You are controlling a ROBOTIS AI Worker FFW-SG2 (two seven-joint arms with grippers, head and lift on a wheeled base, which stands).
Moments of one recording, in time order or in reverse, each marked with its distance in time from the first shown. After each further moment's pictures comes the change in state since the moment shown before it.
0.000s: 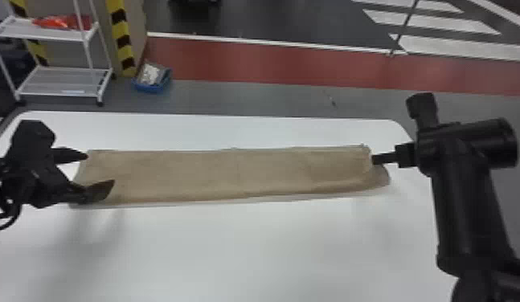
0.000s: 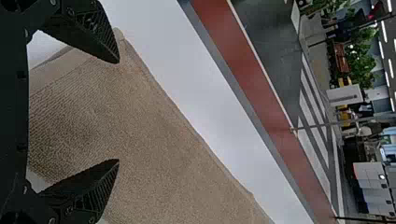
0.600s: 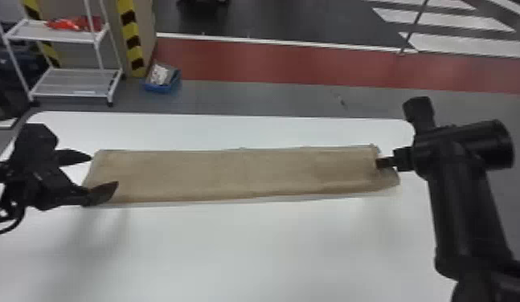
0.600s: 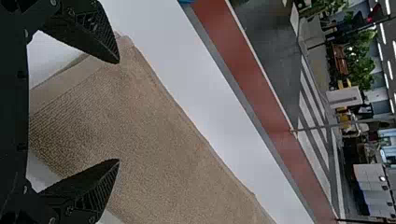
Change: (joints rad) left arm 0.036 0.016 0.030 -0.035 0.005 -0.005 -0.007; right arm -0.001 0.046 -0.005 0.019 0.031 0.001 -0.025
